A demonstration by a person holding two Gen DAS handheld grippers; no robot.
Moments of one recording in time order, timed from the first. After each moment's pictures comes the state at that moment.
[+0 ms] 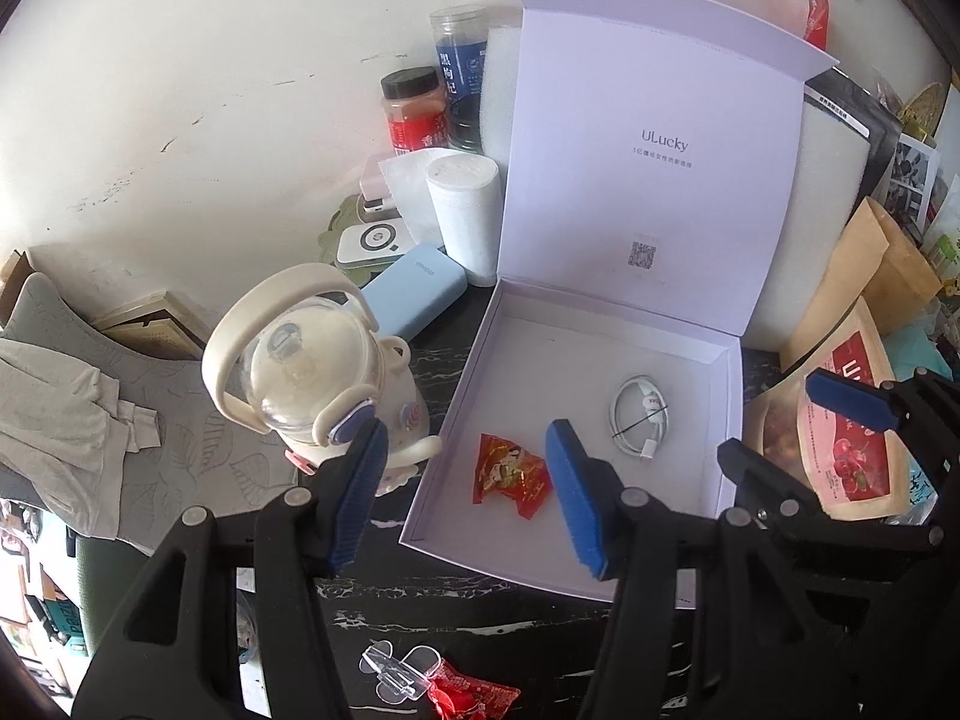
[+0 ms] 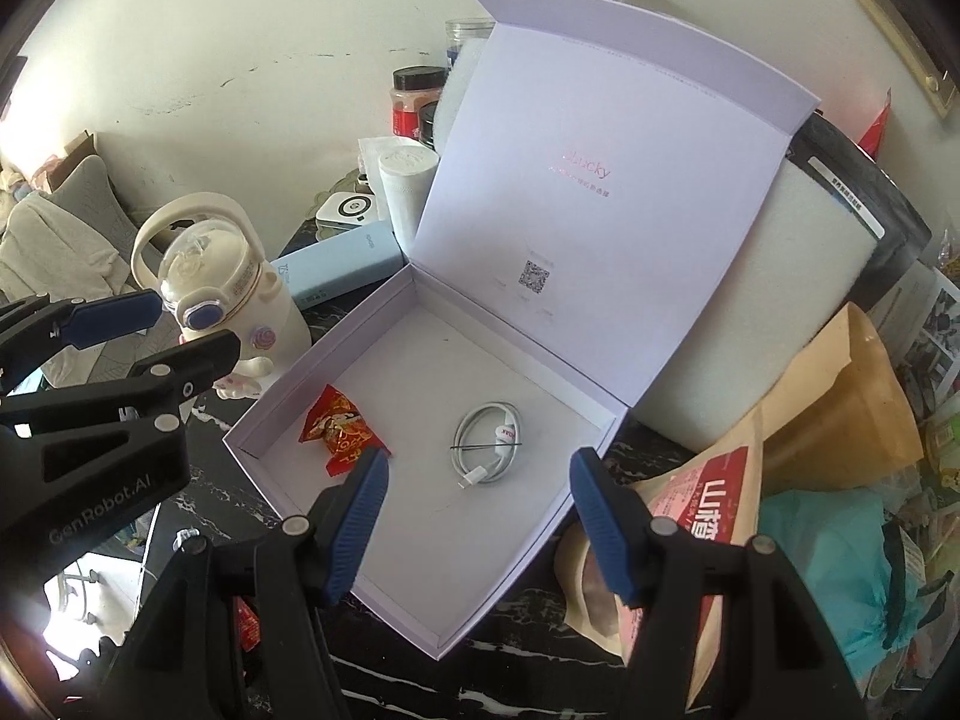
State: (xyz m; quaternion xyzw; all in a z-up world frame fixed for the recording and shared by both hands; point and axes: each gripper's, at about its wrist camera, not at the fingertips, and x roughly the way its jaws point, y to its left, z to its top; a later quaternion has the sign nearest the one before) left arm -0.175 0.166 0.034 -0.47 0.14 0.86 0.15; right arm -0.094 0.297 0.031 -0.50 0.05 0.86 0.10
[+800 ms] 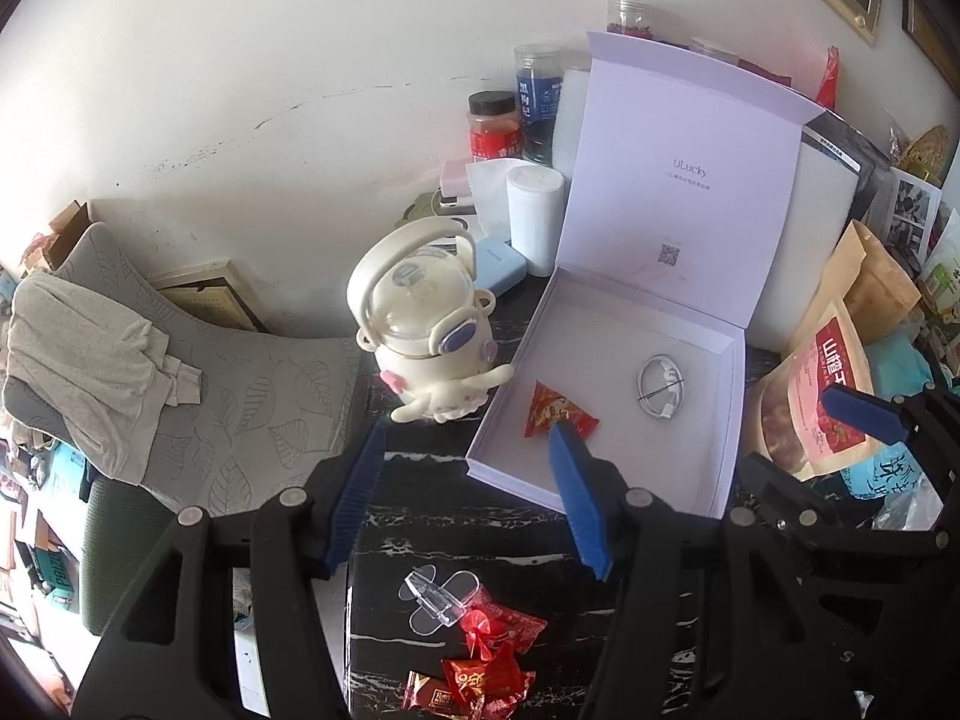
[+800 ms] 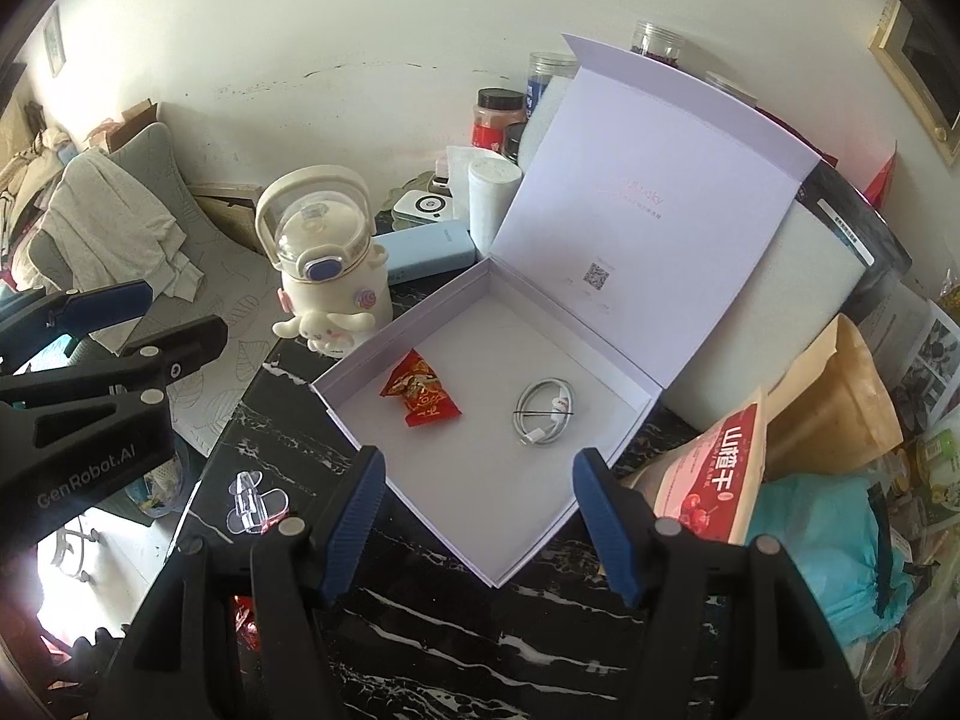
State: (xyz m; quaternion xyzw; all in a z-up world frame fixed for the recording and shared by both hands) left arm -0.107 0.104 0.067 -0.46 0.11 0.88 0.10; right arm -0.045 0.235 0.061 -0.49 0.01 0.87 0.05
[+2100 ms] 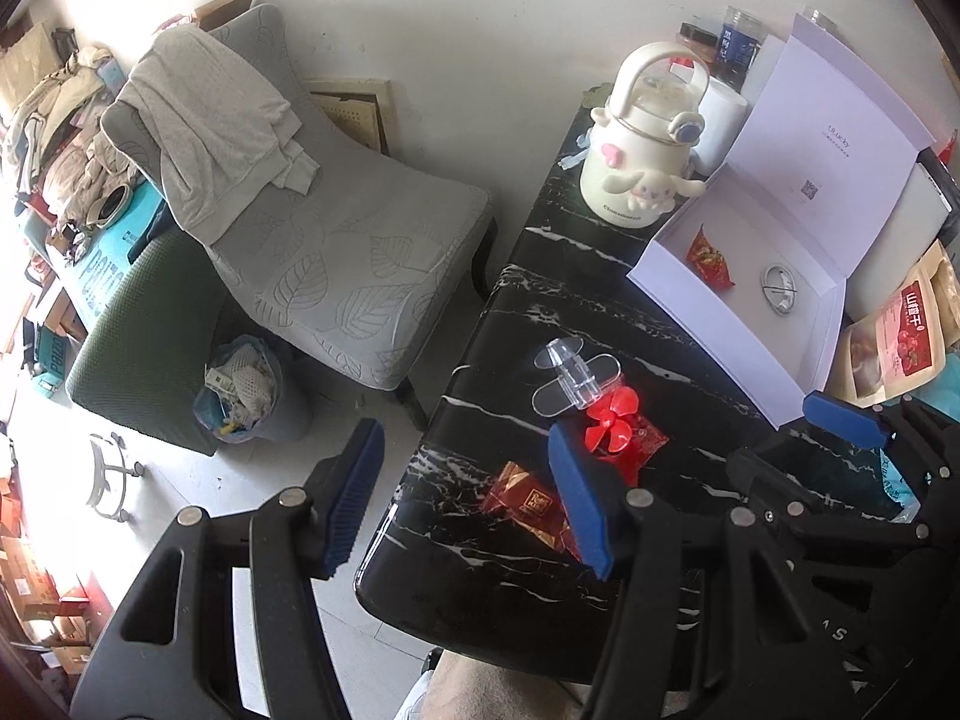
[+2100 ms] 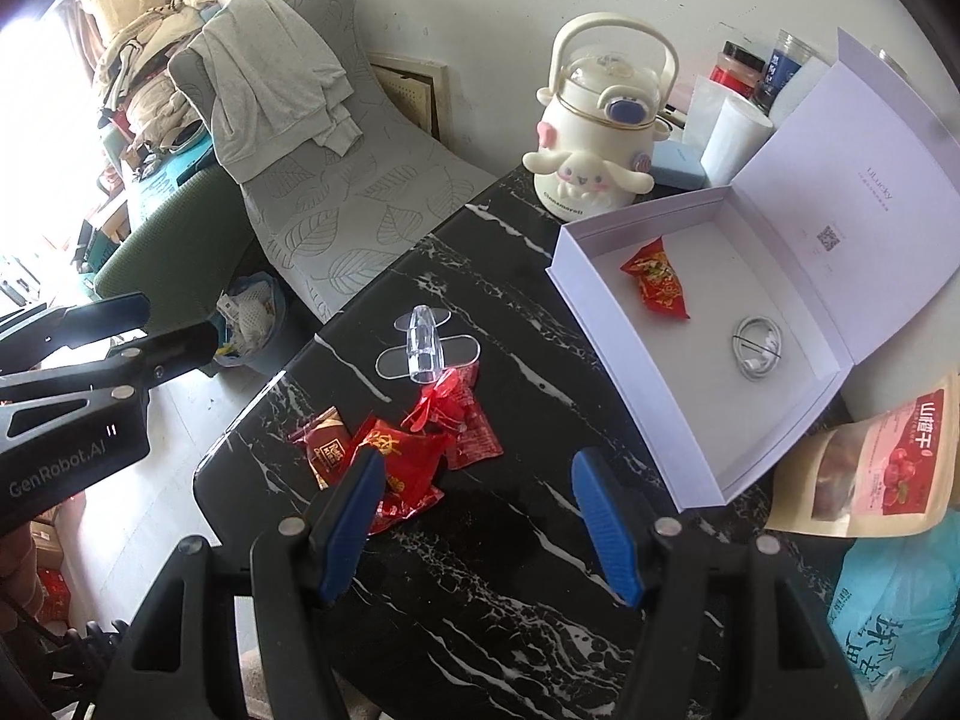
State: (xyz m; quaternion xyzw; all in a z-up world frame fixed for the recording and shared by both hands) left arm 0.020 -0.035 0.005 -0.53 -0.02 0.85 -0.06; right arm 0.001 0.111 -0.016 -0.55 -0.07 0.82 -0.12
